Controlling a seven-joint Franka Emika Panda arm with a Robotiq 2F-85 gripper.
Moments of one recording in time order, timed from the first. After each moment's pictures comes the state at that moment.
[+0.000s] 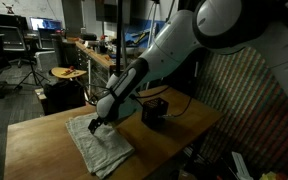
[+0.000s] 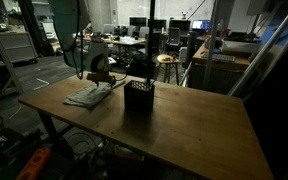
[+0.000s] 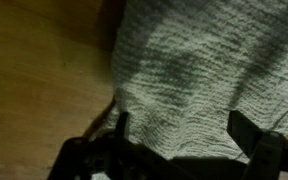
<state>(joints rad) 0.05 0.81 0.23 -1.86 0.00 2.98 -0.23</state>
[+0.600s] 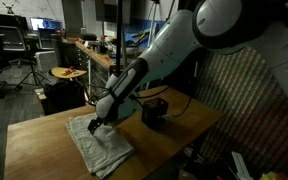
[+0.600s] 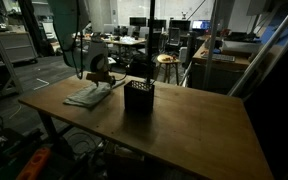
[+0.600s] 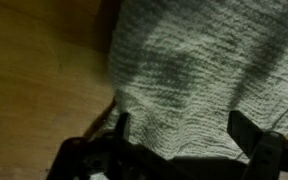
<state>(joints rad) 0.06 0.81 0.22 -1.86 0.00 2.98 -0.22</state>
